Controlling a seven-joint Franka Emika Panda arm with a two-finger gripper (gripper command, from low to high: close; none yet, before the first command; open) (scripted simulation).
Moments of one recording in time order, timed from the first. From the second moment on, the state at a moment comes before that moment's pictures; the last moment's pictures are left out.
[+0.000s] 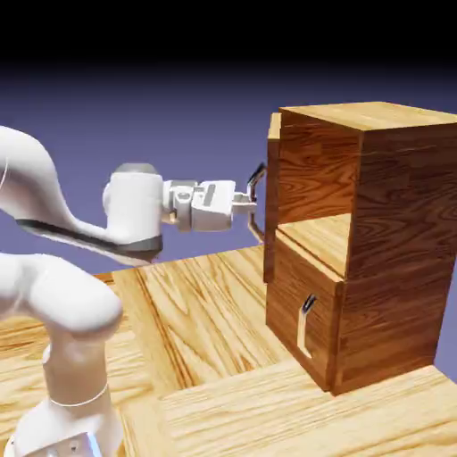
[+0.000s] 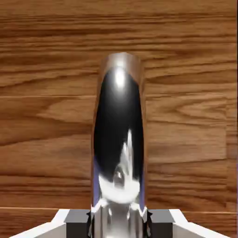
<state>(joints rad) 0.34 -1.04 0.01 -3.01 -1.91 2.26 2.88</state>
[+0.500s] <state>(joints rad) 0.23 -1.04 0.46 -2.97 -1.38 2.10 2.80</state>
